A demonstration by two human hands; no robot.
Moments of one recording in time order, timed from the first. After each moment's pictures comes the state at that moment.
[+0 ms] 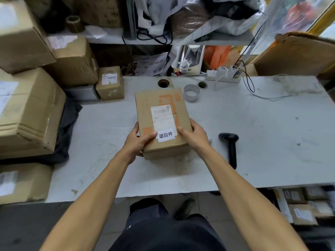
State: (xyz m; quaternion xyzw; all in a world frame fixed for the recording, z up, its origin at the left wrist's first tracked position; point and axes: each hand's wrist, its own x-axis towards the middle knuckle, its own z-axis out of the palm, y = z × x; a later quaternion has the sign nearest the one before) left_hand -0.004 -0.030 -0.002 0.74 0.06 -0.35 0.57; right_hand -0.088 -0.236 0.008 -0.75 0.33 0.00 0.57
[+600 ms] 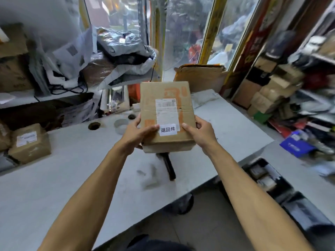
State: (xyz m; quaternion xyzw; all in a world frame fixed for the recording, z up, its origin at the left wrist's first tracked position) left_hand -0.058 -0.246 0.102 0.70 -0.24 -0.39 0.55; right_hand -0.250 -0.395 0.123 -0.70 0.39 -0.26 0.54
